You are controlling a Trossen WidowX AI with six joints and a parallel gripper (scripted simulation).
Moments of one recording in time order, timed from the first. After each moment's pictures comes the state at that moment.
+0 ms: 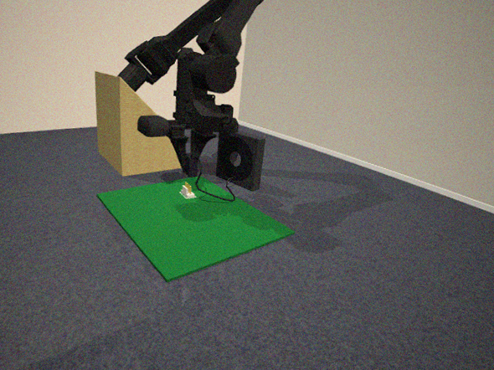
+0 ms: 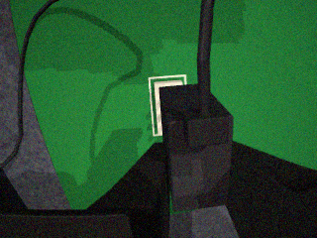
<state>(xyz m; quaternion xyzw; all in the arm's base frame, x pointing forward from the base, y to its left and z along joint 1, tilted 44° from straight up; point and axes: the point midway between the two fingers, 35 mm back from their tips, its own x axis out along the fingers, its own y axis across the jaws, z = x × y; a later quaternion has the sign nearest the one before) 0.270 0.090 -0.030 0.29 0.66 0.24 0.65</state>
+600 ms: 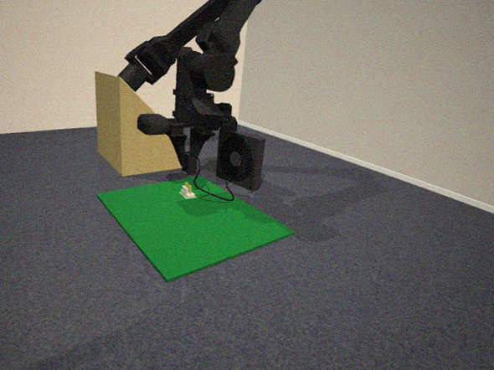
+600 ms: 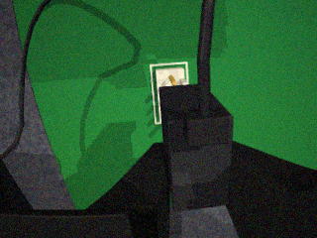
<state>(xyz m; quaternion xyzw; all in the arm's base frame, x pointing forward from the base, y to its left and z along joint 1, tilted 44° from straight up) 0.263 0.091 -0.028 0.29 0.66 0.24 0.65</state>
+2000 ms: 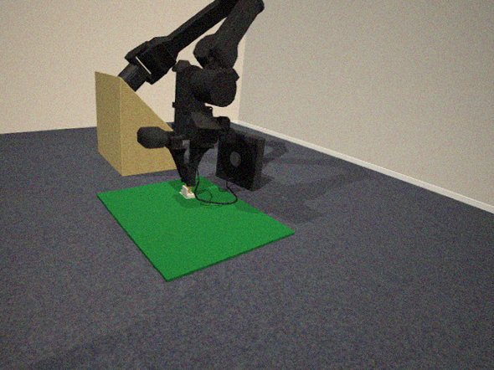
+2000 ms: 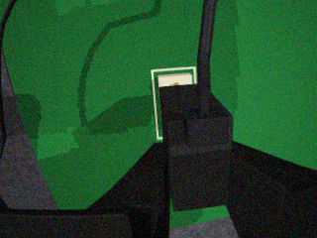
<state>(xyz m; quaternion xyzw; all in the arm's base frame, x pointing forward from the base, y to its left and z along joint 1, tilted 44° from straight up) 0.262 0.108 -0.045 0.29 0.66 0.24 0.65</state>
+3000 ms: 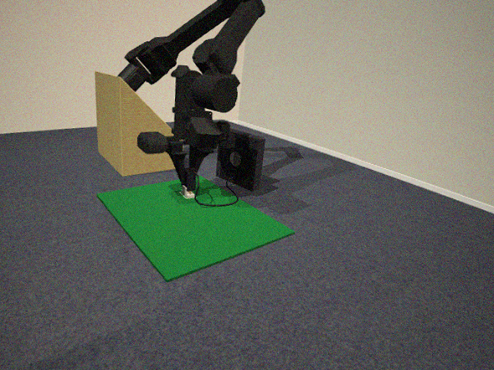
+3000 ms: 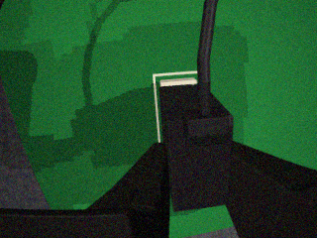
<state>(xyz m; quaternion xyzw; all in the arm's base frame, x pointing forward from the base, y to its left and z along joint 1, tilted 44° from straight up) 0.263 0.115 -0.052 0.29 0.66 0.24 0.65</state>
